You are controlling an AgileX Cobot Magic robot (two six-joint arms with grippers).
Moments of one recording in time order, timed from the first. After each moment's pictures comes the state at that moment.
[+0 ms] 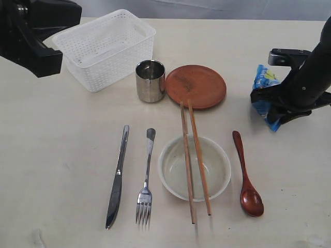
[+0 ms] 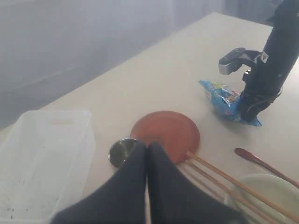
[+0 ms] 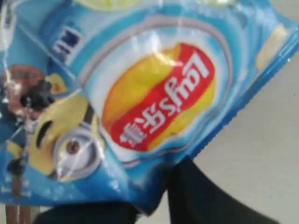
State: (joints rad) left arm -0.45 0.92 -0.75 -0.53 0.32 0.65; right arm 0.07 1.86 -0.98 0.14 0.69 -0.09
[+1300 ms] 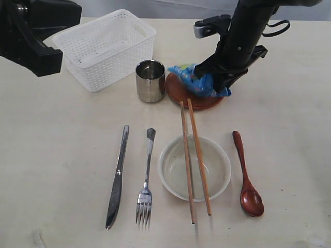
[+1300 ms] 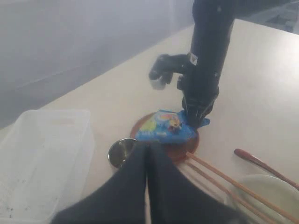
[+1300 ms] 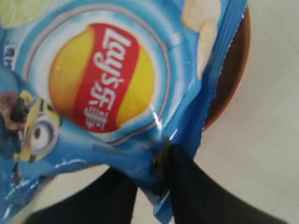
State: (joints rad) left arm -0.45 0.92 -0.75 -0.53 0.32 0.64; right arm 0.35 2.09 -1.52 0.10 1.02 -0.23
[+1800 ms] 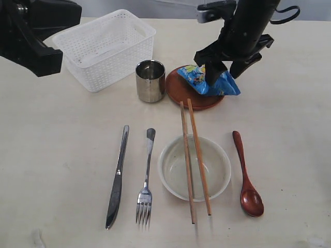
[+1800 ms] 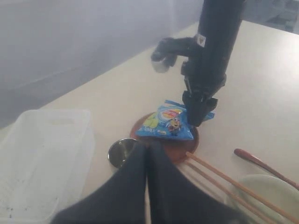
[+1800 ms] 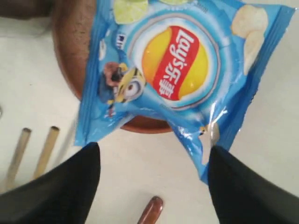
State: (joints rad) left arm -0.45 0.92 -0.75 -0.53 0.32 0.64; right arm 0.36 1.99 -1.53 0.13 1.09 -0.21
